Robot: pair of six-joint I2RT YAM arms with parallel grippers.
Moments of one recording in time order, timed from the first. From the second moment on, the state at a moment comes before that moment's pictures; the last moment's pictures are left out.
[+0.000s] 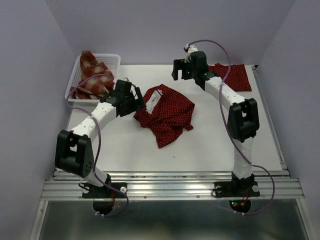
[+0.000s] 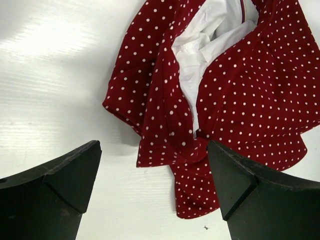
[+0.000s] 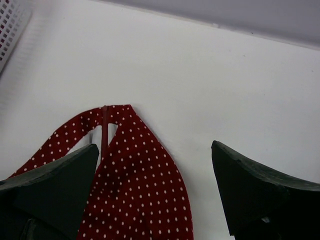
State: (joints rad) left arm -0.34 1.48 1.12 -0.49 -0.03 -0.63; right arm 0.35 2.02 1.75 -0.16 -0.08 0.17
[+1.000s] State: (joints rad) left arm -0.34 1.69 1.22 -0.58 -0.04 -0.60; right arm 0.47 2.69 2.38 -0.27 0.00 0.11
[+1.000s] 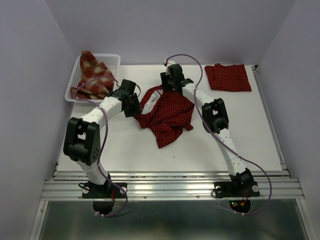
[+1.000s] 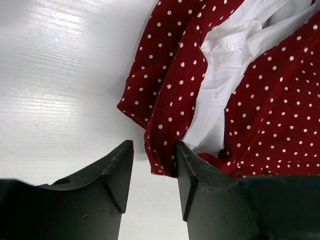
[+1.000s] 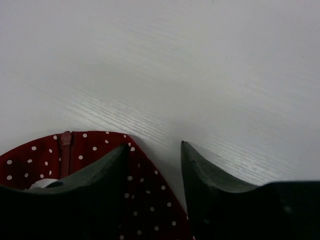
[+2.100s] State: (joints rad) left arm -0.29 1.64 1.61 -0.60 -0.25 -0.57; right arm 0.48 1.84 1.74 -0.08 0.34 -0.07
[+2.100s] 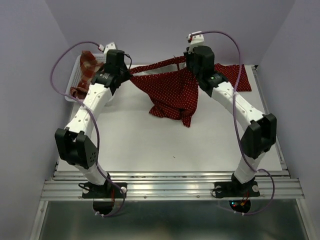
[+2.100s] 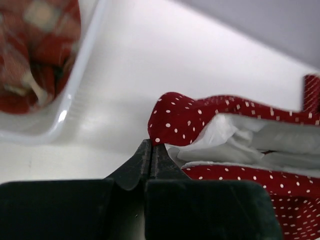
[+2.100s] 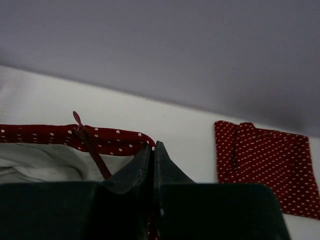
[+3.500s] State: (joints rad) left arm -0.19 1.93 1.59 -0.44 -0.05 -0.53; right arm 0.28 1.82 1.52 -0.28 0.13 0.16
